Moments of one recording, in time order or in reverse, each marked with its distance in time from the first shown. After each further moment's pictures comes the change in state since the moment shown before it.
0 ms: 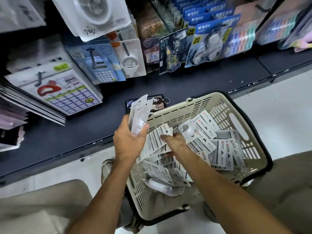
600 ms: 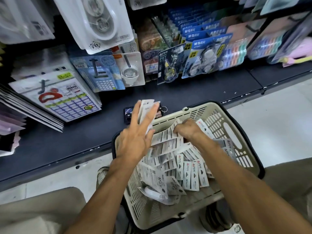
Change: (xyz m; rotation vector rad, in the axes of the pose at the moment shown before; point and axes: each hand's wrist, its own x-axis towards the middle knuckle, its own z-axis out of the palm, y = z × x) left_hand 0.010 0.030 -0.003 0.478 -0.228 0.397; right_hand -0.026 -0.087 -0.058 -0.434 0.024 -0.180
